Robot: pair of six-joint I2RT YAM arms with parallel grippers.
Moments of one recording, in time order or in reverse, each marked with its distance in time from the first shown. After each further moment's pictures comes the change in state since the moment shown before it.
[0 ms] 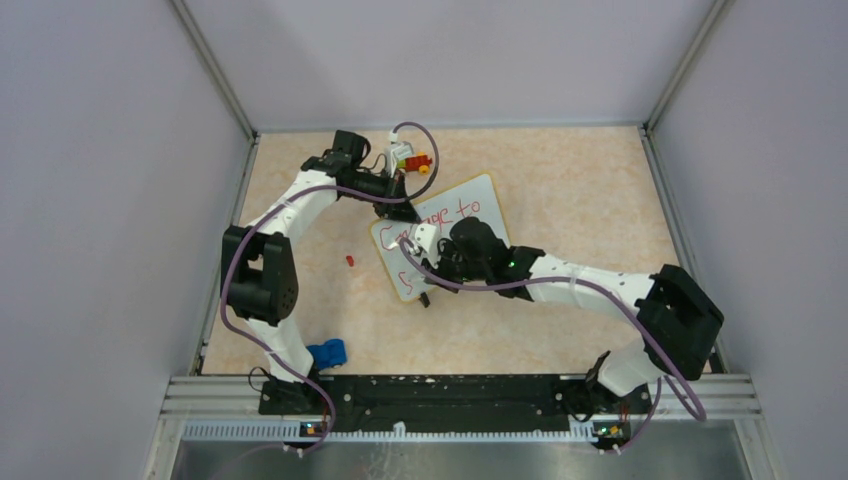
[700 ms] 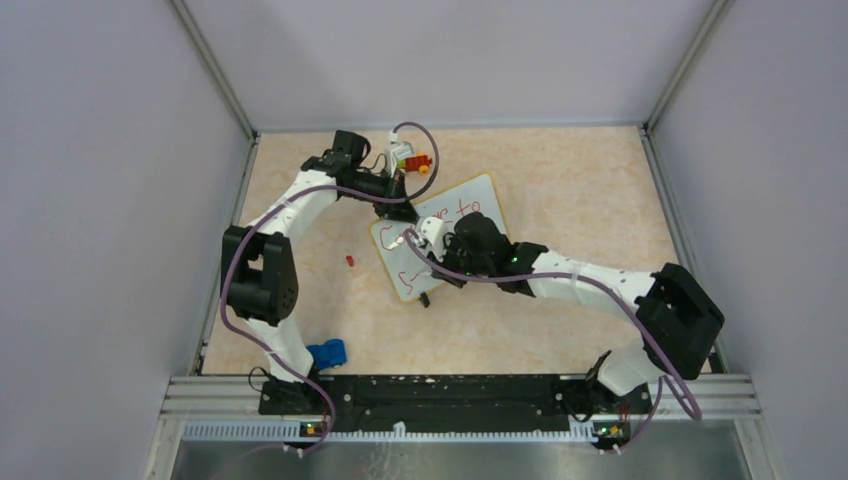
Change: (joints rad) left arm 0.000 0.000 0.000 0.000 0.000 0.000; right arm -0.036 0.011 0.002 -0.020 0.032 0.017
